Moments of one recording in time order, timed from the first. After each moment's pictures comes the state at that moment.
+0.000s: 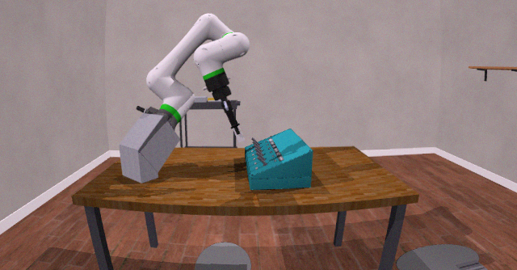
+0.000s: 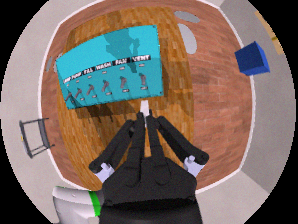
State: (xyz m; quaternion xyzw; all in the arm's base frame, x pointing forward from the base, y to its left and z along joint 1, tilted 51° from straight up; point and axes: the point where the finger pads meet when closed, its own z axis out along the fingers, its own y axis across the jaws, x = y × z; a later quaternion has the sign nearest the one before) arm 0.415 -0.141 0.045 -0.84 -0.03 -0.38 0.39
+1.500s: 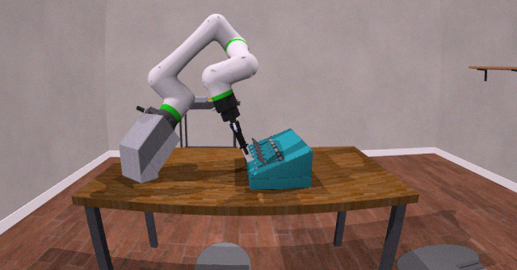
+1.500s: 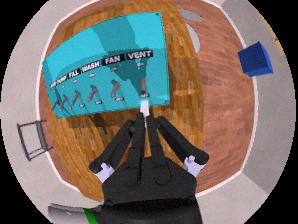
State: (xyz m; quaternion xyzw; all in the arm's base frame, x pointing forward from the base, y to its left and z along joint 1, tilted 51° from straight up) arm 0.473 -0.078 0.007 -0.84 -0.03 -0.38 0.39
